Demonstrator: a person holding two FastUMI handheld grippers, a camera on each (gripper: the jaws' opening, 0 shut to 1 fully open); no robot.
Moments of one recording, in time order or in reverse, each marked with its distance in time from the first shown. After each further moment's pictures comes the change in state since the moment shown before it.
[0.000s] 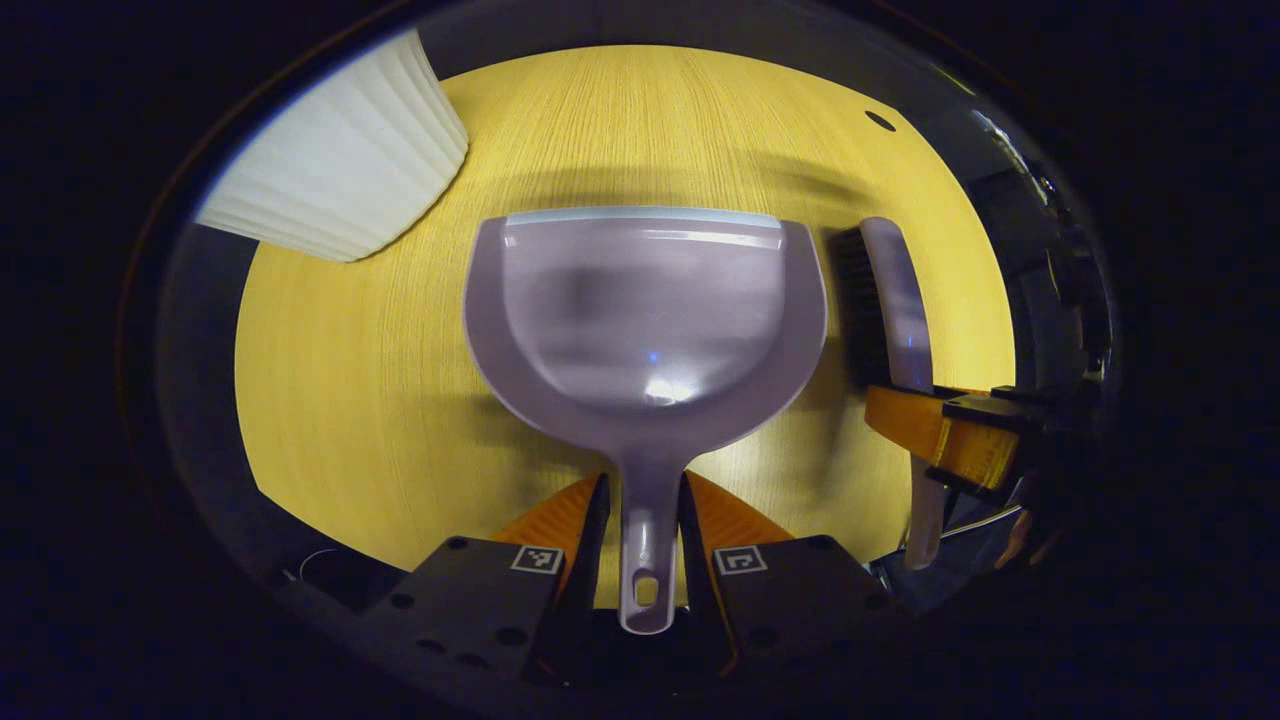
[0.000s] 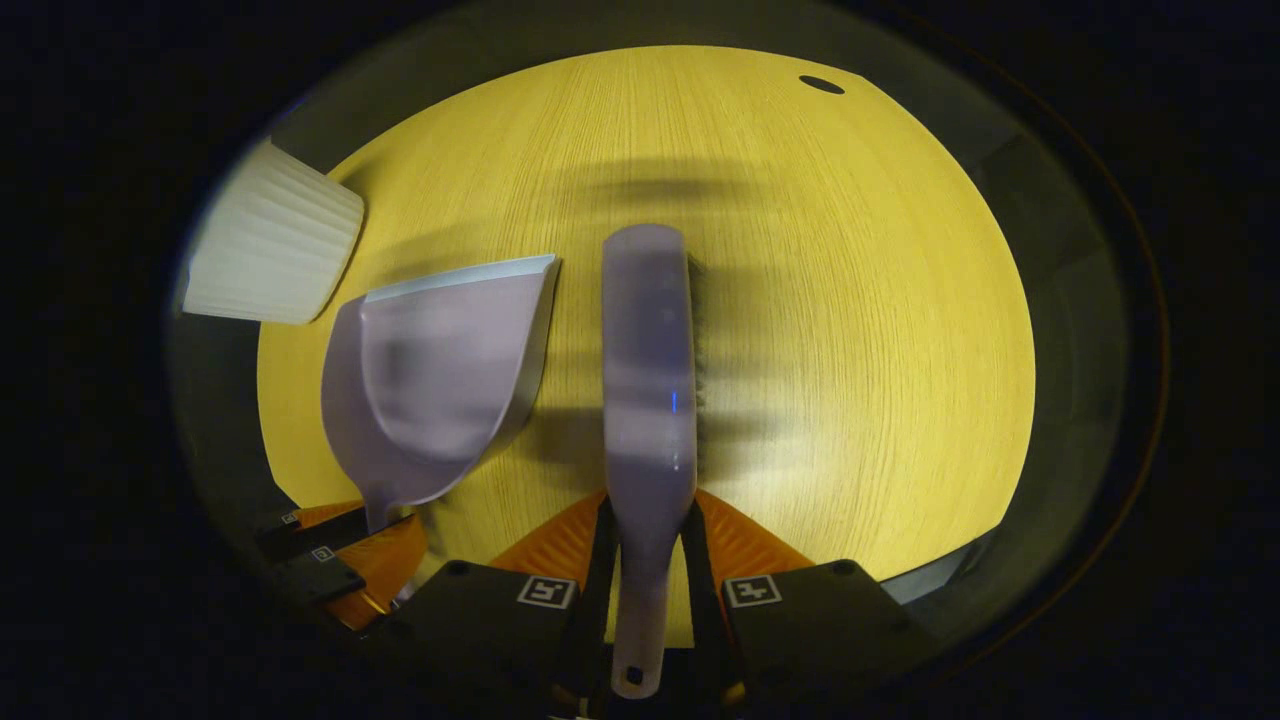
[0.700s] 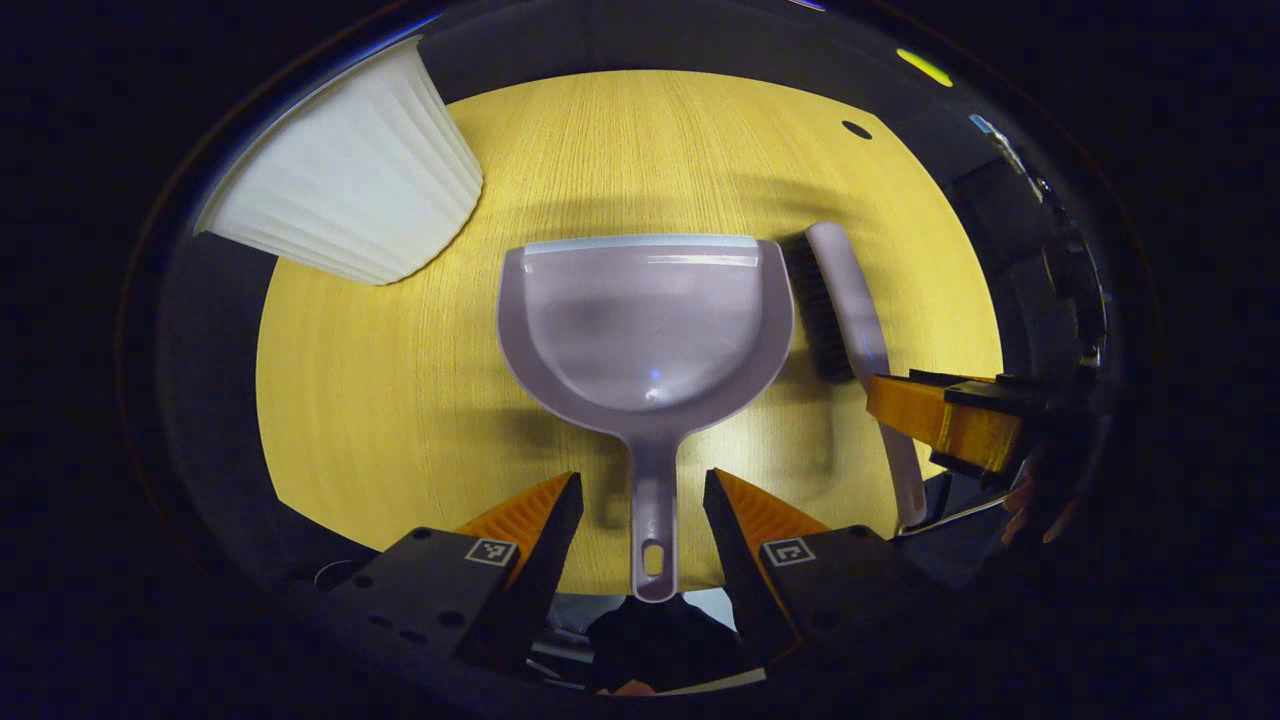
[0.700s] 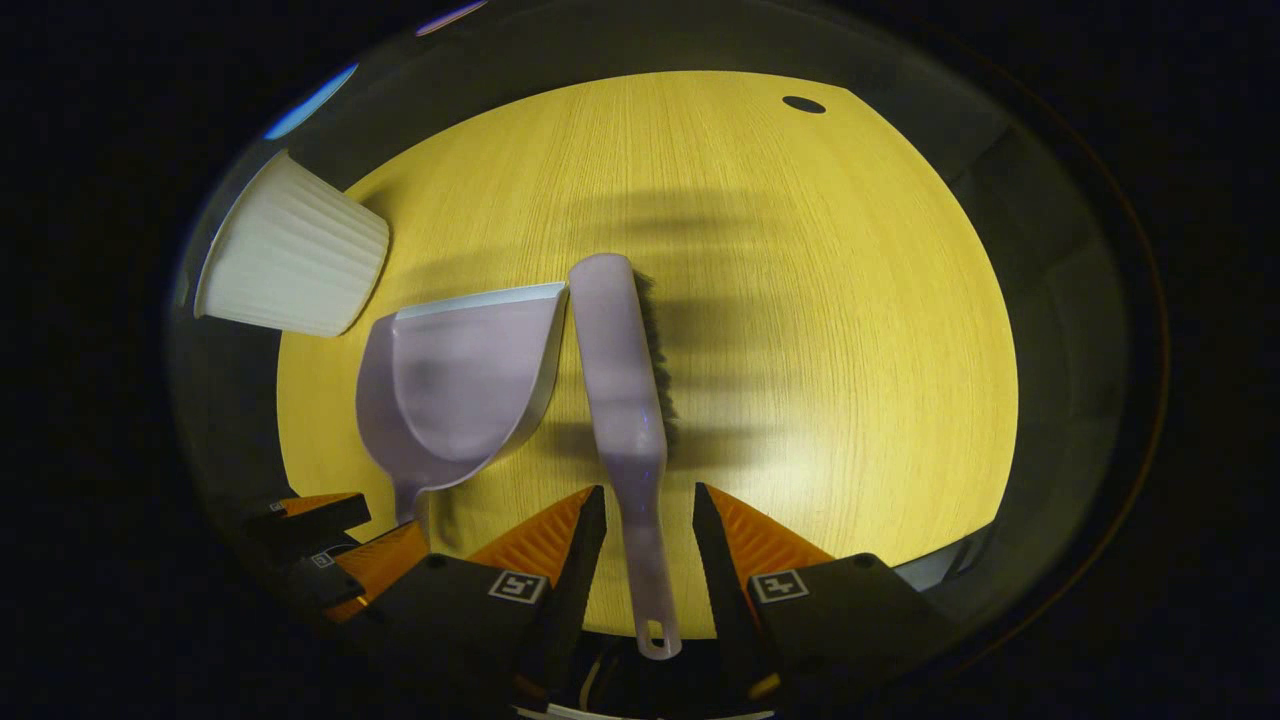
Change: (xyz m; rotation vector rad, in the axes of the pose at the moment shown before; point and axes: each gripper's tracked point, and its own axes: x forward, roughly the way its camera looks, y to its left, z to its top) left arm -0.039 0.004 -0.004 0.057 -0.084 0.018; right arm -0.036 -0.002 0.001 0.001 -0.085 0.039
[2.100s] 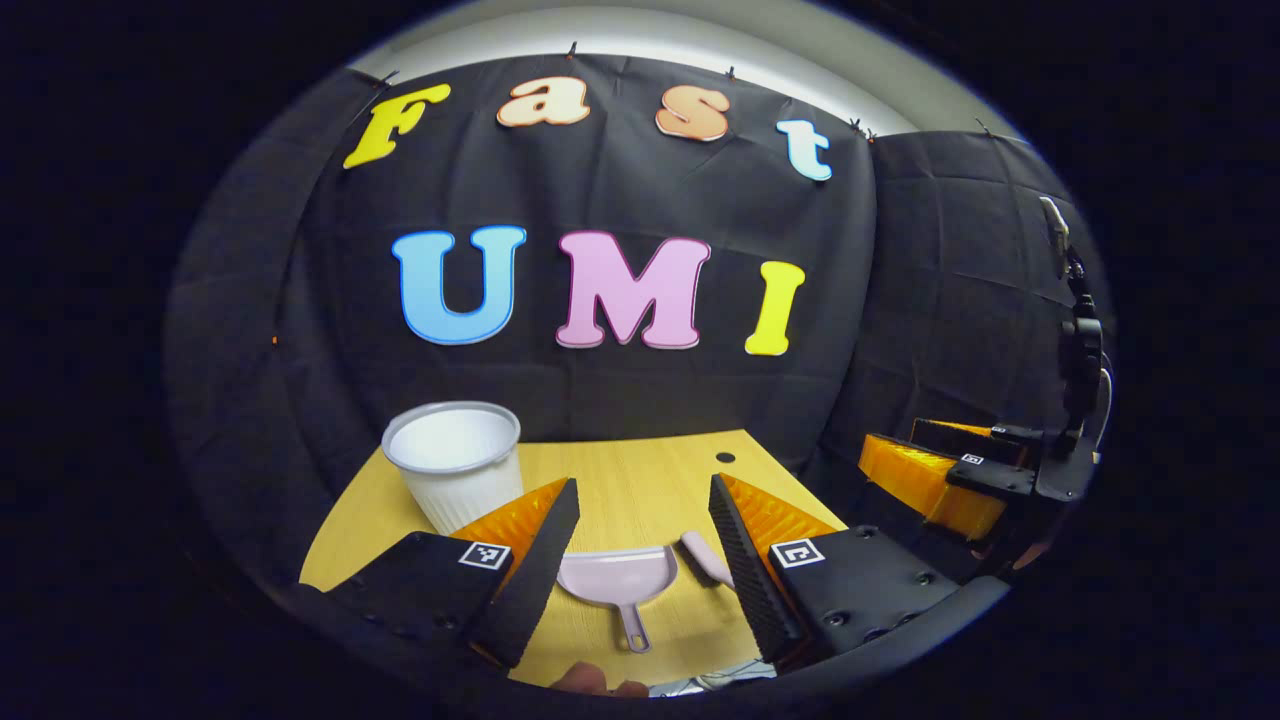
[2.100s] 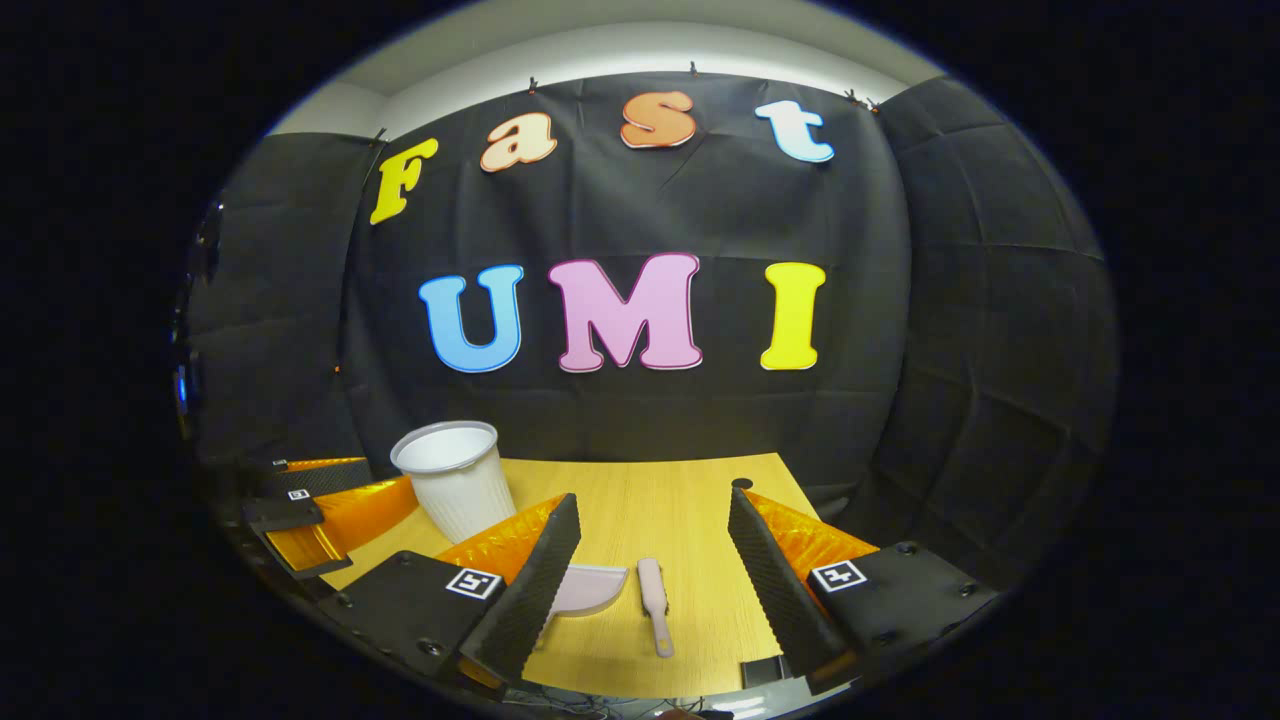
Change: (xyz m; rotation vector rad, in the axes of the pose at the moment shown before) left arm -0.277 0.024 -0.021 0.125 -1.254 -0.109; right arm -0.303 0.046 -0.004 -0.121 -1.210 -0.035
